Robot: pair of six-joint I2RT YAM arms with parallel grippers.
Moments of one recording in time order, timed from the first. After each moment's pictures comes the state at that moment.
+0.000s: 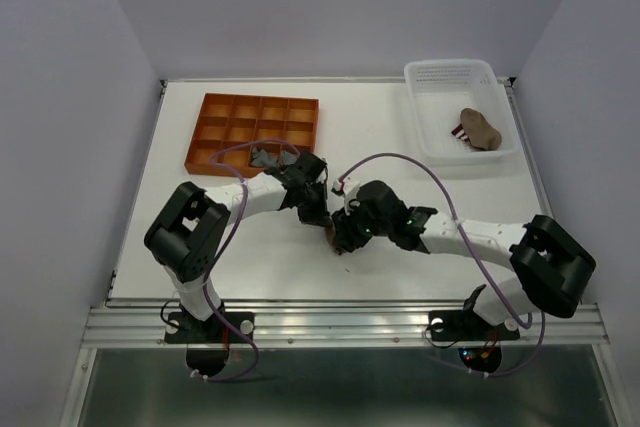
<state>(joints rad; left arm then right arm) -0.69 1.72 1.01 -0.37 0.21 -0.73 0.86 1.44 0.73 0.01 -0.23 0.23</state>
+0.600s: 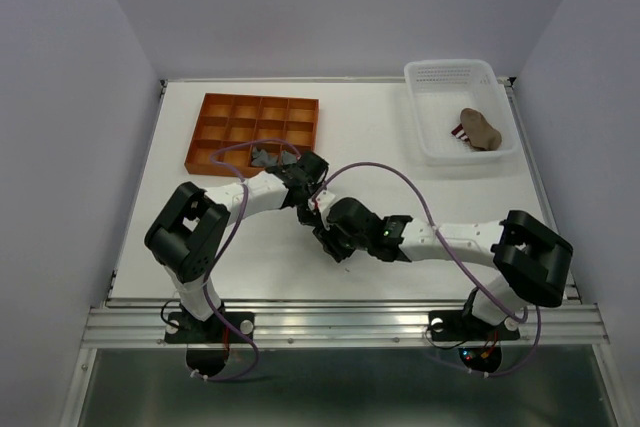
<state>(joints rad) -0.70 1.72 1.04 -0.44 0.18 -0.74 1.06 1.53 0.83 -0.08 0.09 0.15</state>
